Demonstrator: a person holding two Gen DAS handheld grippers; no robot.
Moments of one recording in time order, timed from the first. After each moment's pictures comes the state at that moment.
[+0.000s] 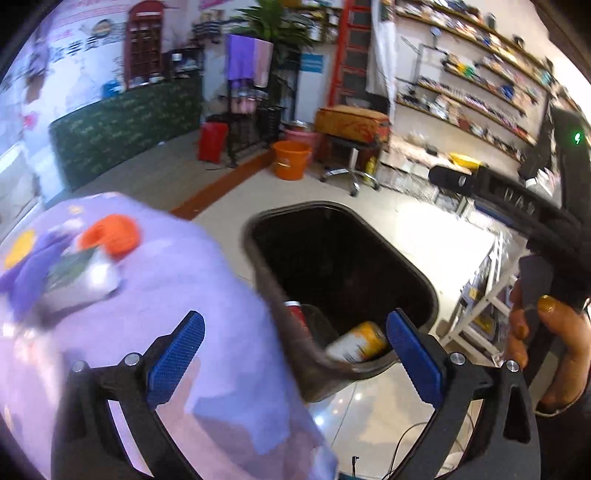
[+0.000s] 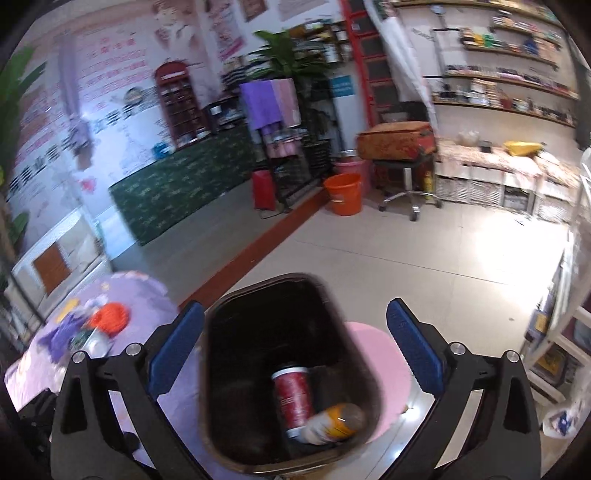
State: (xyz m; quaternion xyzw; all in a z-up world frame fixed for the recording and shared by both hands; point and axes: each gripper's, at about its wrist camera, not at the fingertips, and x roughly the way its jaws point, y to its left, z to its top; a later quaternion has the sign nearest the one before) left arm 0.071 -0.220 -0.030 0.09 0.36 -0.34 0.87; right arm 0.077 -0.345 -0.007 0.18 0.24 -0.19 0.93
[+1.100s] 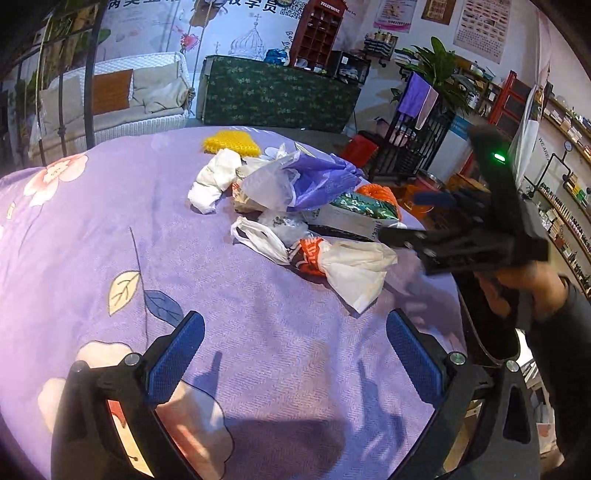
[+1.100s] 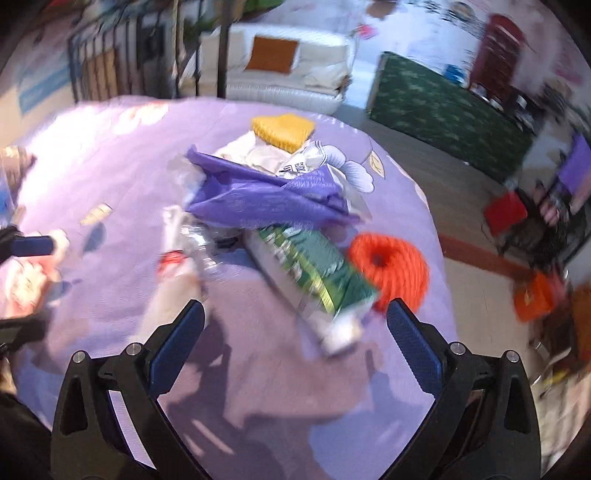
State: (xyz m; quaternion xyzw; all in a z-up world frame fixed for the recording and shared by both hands) left arm 0.077 0.017 -0.047 -0.08 0.38 -0.14 0.91; right arm 0.300 -0.066 -0.033 -0.22 0.40 0.22 0.86
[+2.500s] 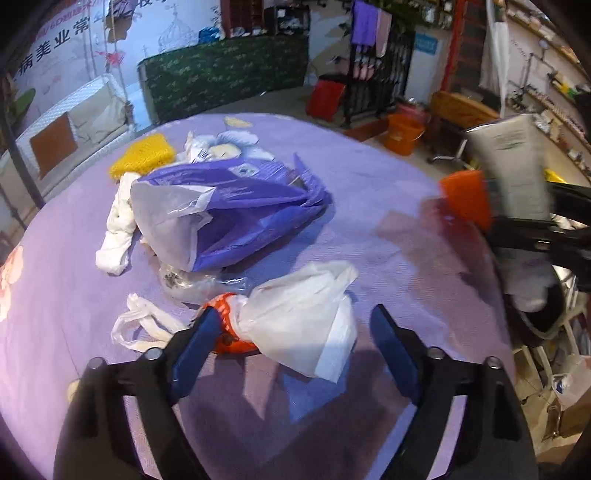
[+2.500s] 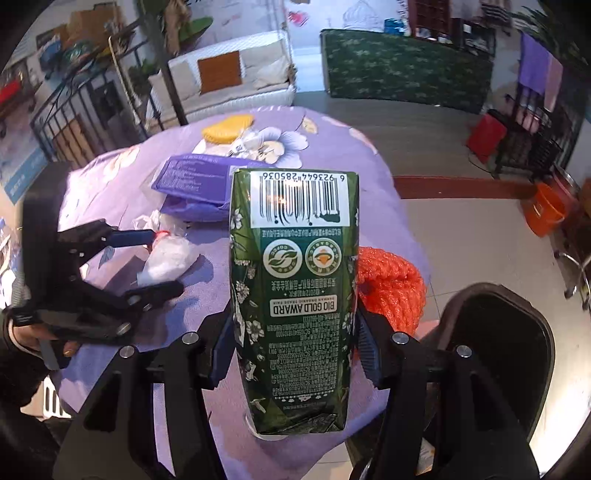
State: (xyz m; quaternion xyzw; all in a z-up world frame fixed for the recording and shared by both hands) left arm 0.176 -0.077 -0.071 0.09 0.44 -0.16 0.88; right arm 0.232 -0.174 -0.022 -0.01 0.43 0.19 0.88
